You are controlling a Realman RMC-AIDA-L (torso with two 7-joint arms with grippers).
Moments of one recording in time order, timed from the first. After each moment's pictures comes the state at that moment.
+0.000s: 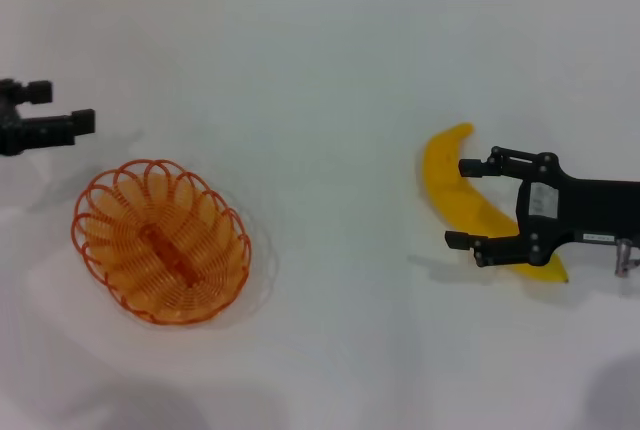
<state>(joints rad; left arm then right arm) -0.64 -2.01 0.31 0.86 2.40 1.58 -1.54 0.52 1.98 -0.29 -0.37 -2.34 -1.61 0.73</state>
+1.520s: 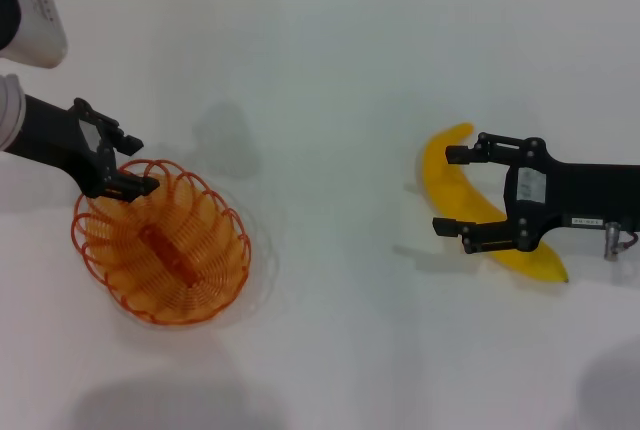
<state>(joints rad) -0.78 -2.04 0.85 0.85 2.62 1.38 -1.57 0.55 1.98 -0.29 -0.37 -2.34 -1.61 0.77</state>
